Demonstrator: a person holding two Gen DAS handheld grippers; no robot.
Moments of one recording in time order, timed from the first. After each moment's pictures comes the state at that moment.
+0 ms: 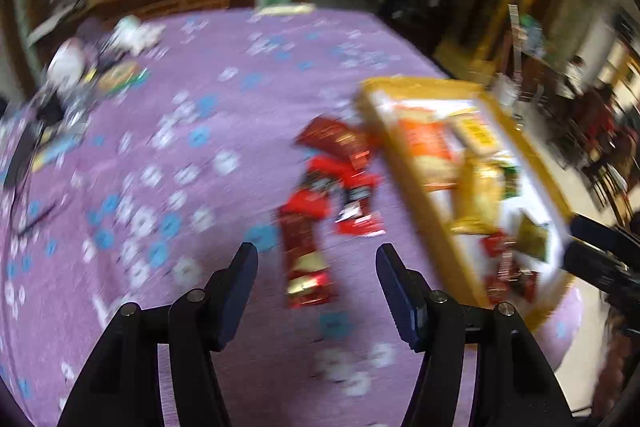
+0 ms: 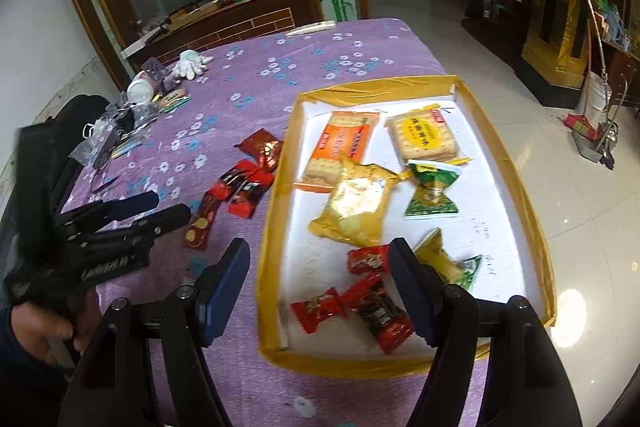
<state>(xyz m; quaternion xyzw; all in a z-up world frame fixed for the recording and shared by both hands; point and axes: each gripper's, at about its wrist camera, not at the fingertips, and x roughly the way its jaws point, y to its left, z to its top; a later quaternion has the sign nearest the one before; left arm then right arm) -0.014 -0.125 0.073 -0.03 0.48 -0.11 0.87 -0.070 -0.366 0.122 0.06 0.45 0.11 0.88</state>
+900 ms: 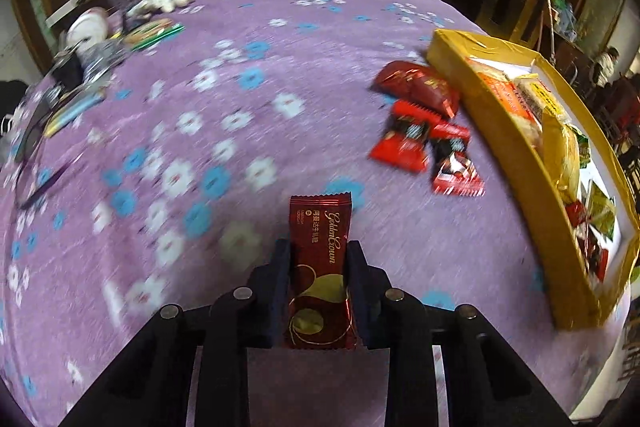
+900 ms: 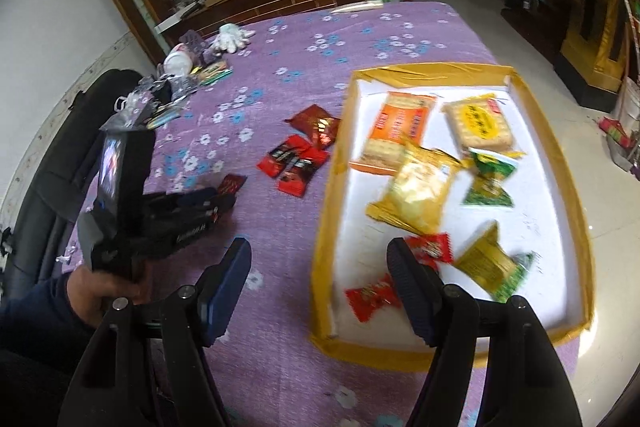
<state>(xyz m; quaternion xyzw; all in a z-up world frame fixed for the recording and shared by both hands) -0.010 -0.092 0.025 0.00 0.50 -0.06 0.86 -0.060 -0.329 0.120 0.05 0.48 0.18 0.86</state>
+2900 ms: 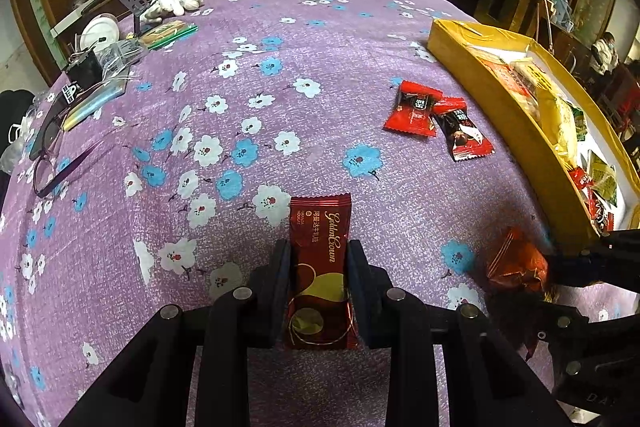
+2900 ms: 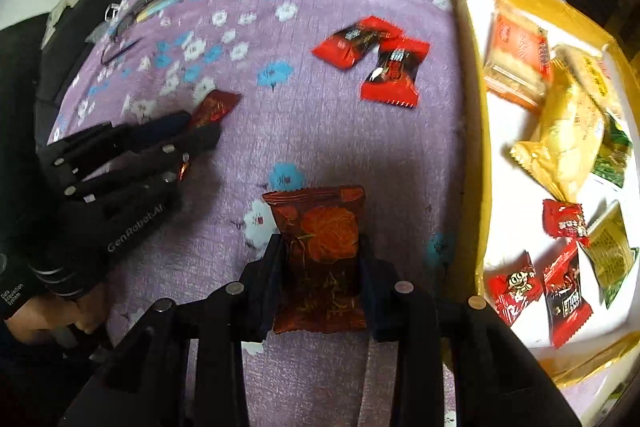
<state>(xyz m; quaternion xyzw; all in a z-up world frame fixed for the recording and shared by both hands) -0.036 -0.084 0.024 0.03 0.49 -0.07 0.87 -0.051 -0.234 0.037 -0.04 0.59 0.18 0.78</state>
